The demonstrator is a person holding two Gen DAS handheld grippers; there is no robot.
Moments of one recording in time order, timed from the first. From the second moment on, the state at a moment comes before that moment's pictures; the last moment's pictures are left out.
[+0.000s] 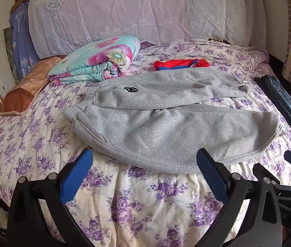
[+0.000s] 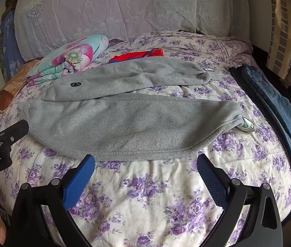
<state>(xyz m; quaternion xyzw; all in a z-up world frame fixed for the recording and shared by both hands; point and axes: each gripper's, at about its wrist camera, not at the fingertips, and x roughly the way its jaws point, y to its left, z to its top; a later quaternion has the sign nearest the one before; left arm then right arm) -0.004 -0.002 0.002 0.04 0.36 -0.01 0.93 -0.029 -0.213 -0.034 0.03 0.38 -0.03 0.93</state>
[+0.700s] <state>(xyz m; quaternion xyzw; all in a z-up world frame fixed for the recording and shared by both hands) -0.002 -0.003 0.003 0.04 0.35 -0.01 0.93 -0.032 -0.213 -0.031 0.03 0.37 -0.03 0.93</state>
